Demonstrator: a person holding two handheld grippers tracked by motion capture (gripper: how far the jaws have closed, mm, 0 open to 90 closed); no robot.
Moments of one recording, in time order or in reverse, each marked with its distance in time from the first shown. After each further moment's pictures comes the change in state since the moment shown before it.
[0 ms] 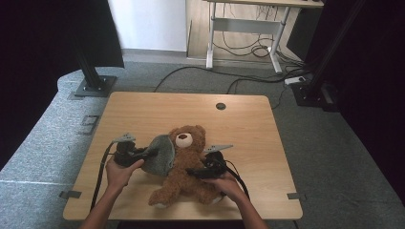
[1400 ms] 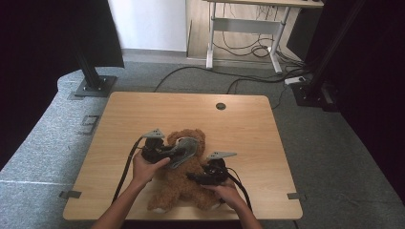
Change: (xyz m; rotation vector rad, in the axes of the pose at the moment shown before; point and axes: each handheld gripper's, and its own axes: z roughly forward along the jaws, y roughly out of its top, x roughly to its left) left arm -0.049 0.031 0.058 0.044 -0.135 0.080; right arm 0.005 -0.020 -0.003 -0.074 0.029 0.040
